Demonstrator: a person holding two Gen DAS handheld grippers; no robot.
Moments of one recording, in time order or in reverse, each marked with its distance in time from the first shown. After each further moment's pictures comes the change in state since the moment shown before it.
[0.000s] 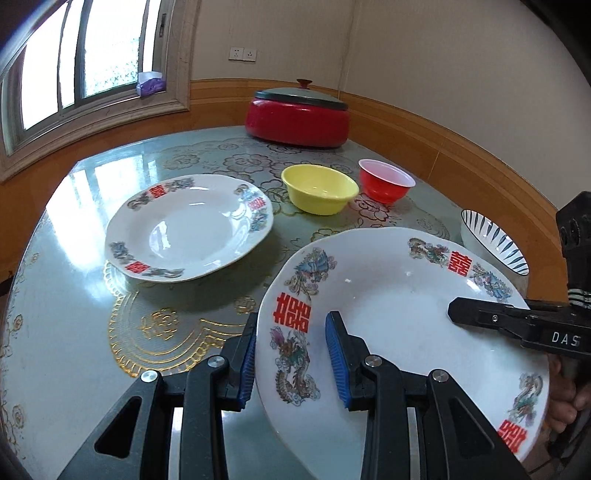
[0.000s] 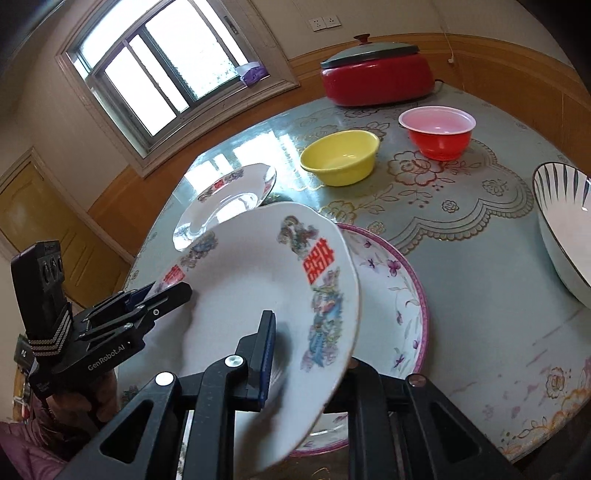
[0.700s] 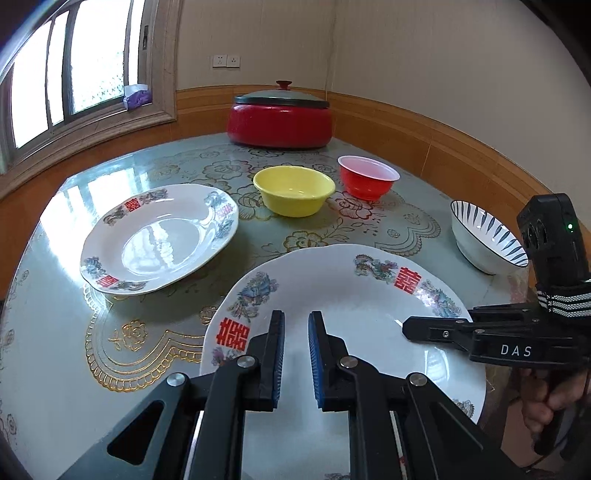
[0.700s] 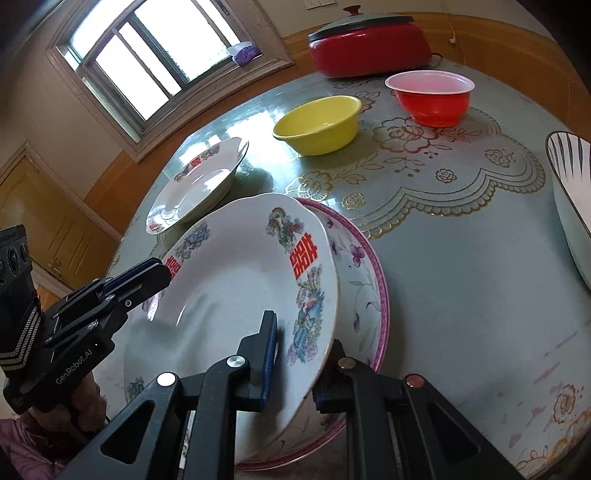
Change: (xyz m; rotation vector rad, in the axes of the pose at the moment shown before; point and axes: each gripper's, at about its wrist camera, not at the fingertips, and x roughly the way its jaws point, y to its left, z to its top) left arm 0.010 -0.029 0.001 0.037 -0.025 0.003; right arm 0.033 -0.031 -0.005 0.010 0.076 0.049
